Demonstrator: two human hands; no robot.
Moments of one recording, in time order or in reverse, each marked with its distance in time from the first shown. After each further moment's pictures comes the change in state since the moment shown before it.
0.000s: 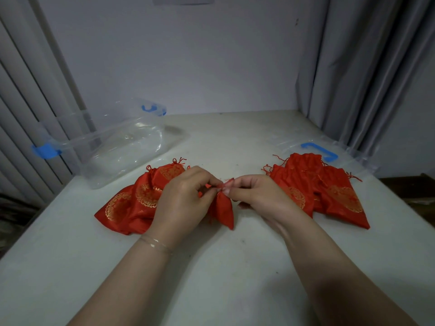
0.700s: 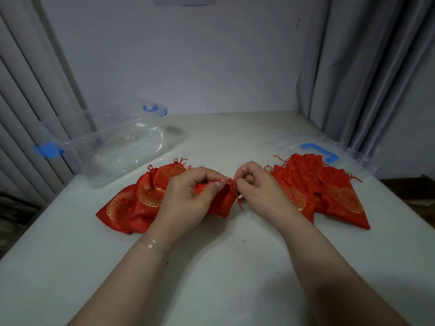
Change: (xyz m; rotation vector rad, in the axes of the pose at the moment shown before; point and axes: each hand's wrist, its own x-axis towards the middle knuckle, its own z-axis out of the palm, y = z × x) left_hand 0.000 0.014 -0.006 -0.343 0.018 -0.142; right_hand 0.004 0.001 0.001 -0.214 0.191 -0.194
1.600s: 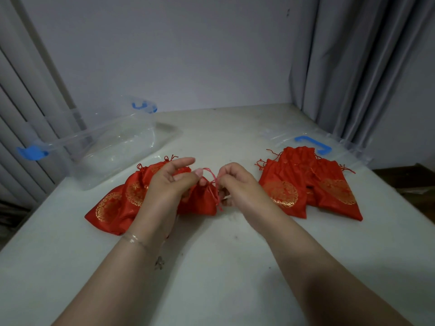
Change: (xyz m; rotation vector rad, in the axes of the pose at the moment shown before) left_hand 0.009 -0.004 0.003 -0.560 0.097 -0.509; right_hand -0.004 -0.004 0.017 0.233 -0.071 0.163
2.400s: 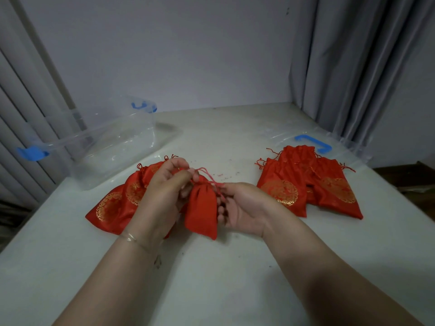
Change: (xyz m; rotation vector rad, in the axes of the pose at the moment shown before) left_hand 0.004 -0.001 -0.004 -0.062 -0.045 -0.047; right_hand -0.004 0.002 -0.002 0.460 -0.255 0.557
